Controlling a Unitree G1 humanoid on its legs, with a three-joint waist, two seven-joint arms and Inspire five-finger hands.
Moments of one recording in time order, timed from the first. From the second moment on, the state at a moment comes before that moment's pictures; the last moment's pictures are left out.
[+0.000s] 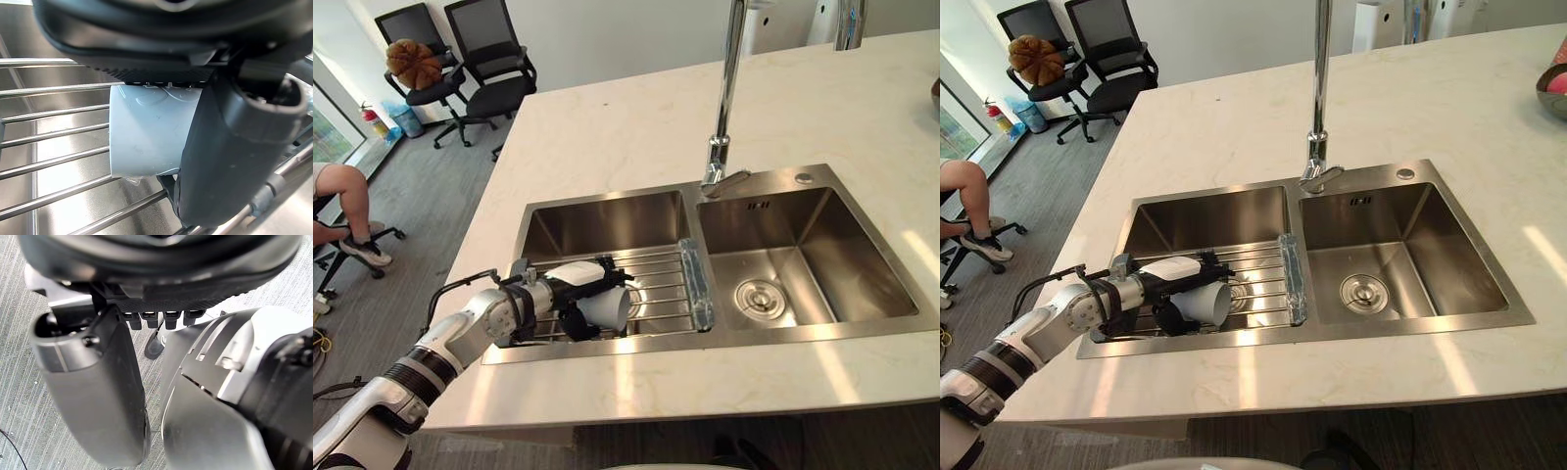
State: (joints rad) left arm -0.42 0.82 -0.59 0.25 0.34 -0.30 -0.41; right arm 0.17 -0.17 -0.42 1.12 0.64 0.21 0.04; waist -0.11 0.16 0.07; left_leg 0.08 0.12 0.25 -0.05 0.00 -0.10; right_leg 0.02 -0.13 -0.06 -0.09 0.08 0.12
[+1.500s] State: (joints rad) left arm 0.06 0.32 0.30 -0.30 -0.16 -0.42 0.33; right arm 0.21 -0.08 -0.54 1.20 0.52 0.19 0.08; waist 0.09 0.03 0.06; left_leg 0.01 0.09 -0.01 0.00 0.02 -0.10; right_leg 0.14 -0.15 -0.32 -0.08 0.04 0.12
